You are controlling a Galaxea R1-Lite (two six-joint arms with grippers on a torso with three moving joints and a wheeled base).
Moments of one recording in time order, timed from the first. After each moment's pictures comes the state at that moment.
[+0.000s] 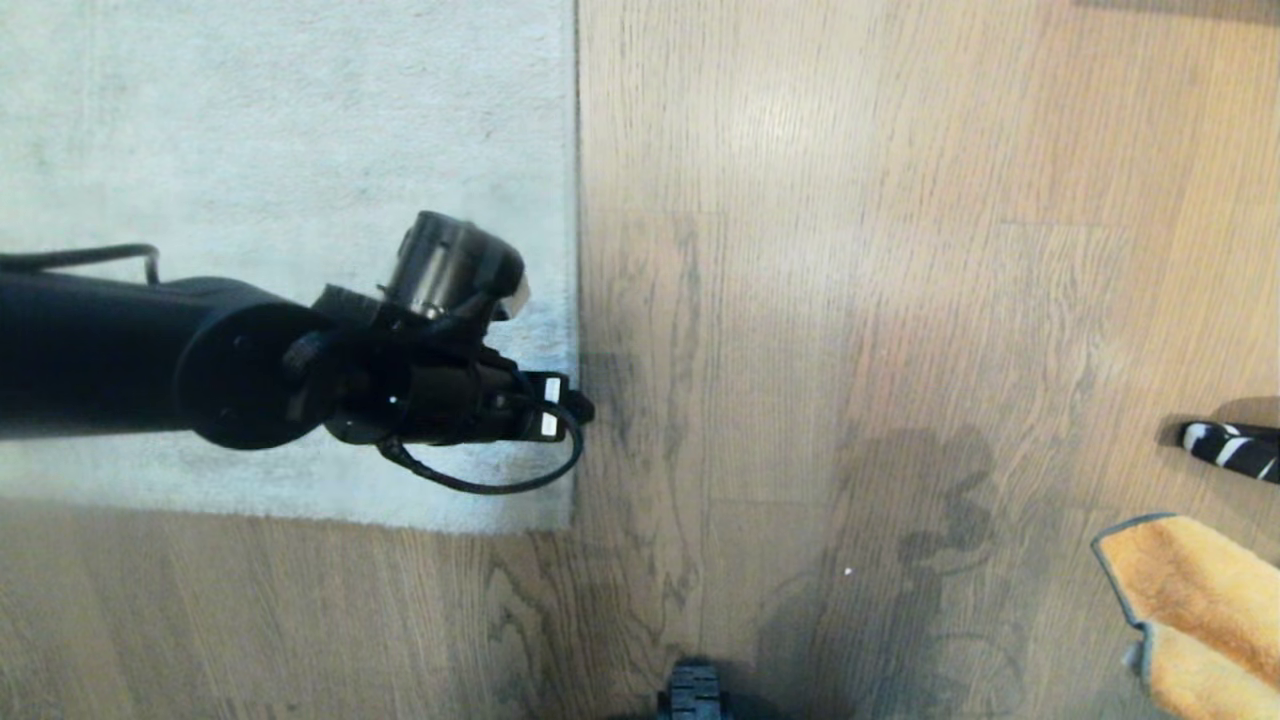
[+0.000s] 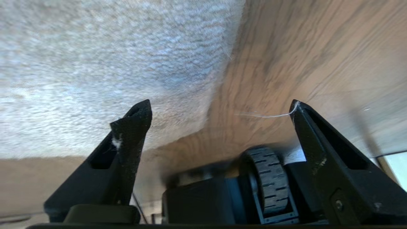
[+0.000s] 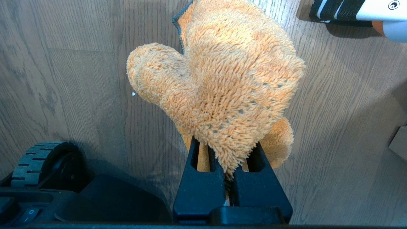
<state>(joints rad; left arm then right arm) -0.57 1.78 -1.25 0.18 0.20 -0.32 0.00 0.00 0.00 0.00 0.00 -0.04</state>
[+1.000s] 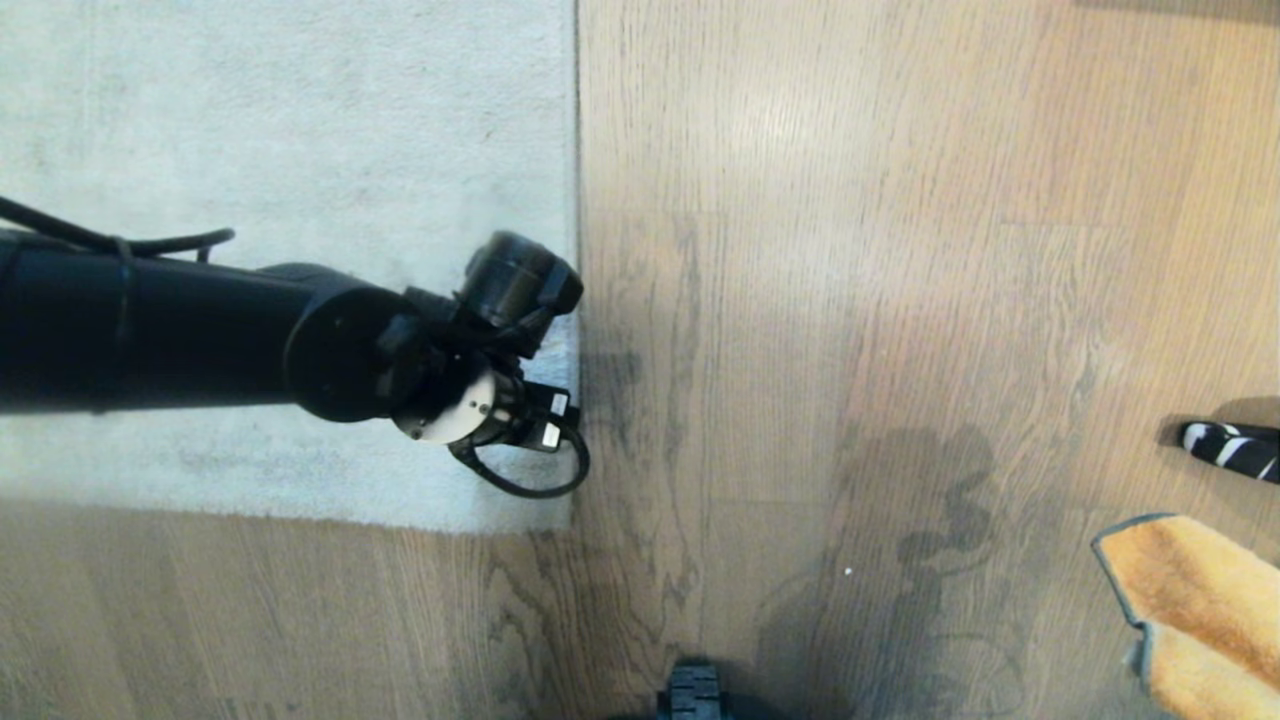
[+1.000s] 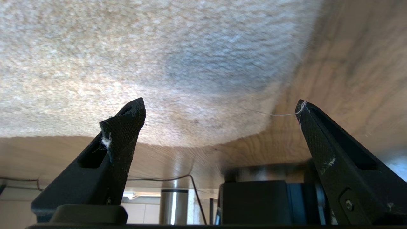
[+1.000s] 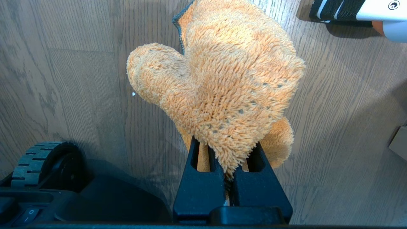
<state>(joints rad) -0.61 1.88 -1.37 0.34 0.51 -0.26 0.00 0.00 0.00 0.00 0.00 -0.04</state>
